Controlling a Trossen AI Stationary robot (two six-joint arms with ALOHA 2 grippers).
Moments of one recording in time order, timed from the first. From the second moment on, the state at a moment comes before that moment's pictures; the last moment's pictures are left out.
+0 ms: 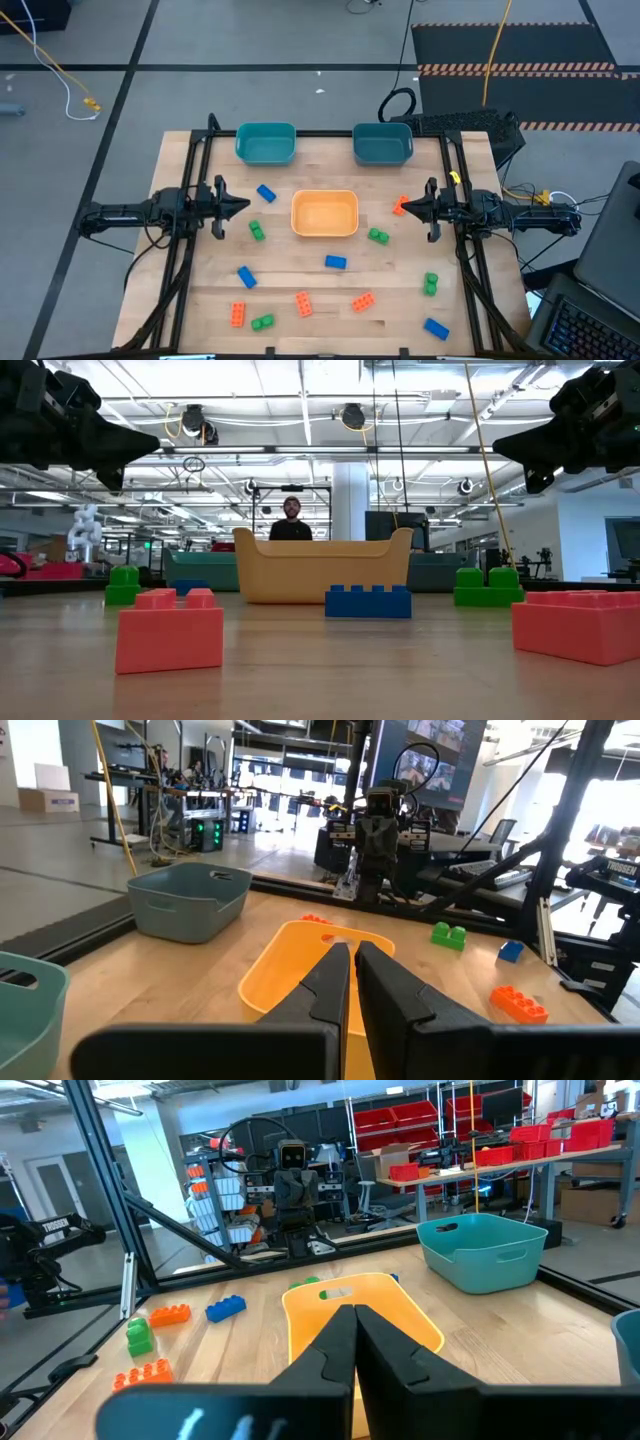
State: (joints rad) left arm 0.02 0.00 0.01 0.06 -0.09 -0.14; right arm 0.01 0.01 0.01 0.04 0.10 0.17
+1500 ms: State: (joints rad) left arm 0.07 0.81 0.63 -0.59 -0.29 -0.21; right arm 0.01 0.01 0.01 0.28 0.42 -0.16
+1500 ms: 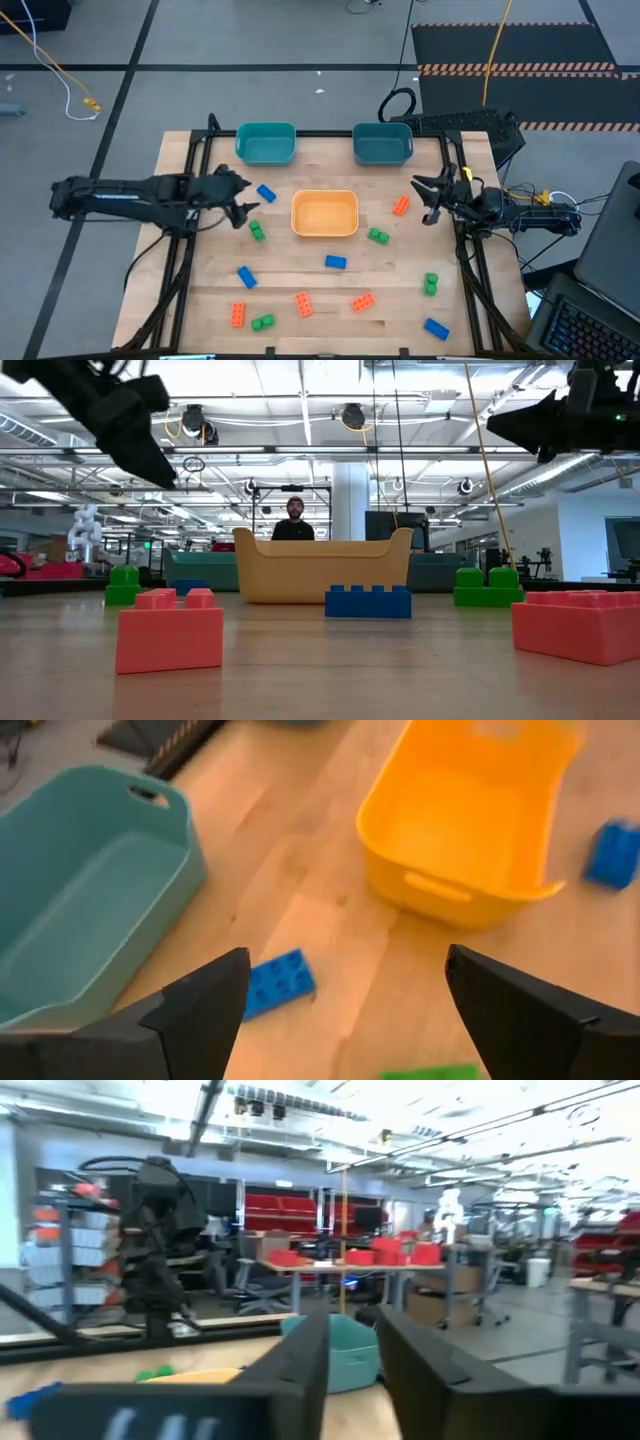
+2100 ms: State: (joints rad) left arm 0.40 1.26 0.94 -0.81 -0.11 0.00; right arm -0.01 0.17 0.11 0.48 0.61 -0.52
